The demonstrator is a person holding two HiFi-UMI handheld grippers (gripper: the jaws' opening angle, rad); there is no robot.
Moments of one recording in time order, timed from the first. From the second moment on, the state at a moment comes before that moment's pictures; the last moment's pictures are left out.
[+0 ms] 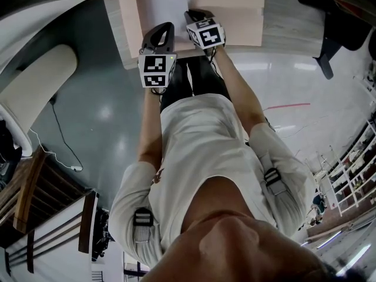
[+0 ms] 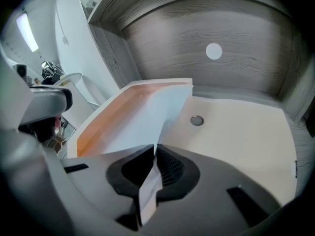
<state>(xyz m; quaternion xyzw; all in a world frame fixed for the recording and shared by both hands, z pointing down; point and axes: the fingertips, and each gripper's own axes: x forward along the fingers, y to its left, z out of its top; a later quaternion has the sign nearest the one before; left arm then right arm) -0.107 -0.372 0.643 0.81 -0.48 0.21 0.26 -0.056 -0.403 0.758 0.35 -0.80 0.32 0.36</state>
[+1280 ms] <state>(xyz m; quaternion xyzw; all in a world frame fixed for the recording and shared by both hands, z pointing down) -0.083 -0.390 0.566 0.86 -0.43 0.17 0.20 -0.019 -0.392 0.599 0.42 -0.84 0.22 0.26</state>
